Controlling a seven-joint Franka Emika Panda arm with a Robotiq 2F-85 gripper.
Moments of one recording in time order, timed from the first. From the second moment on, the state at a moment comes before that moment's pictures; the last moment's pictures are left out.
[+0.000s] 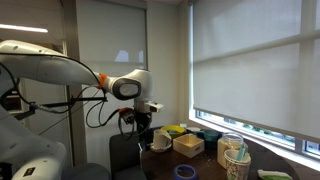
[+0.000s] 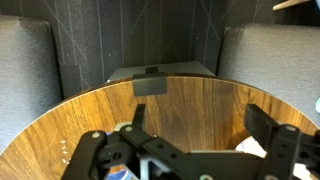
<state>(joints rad) -0.01 -0.62 0.00 -2.51 0.02 1.90 0.00</state>
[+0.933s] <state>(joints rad) -0.01 -0.62 0.00 -2.51 0.02 1.97 0.03</state>
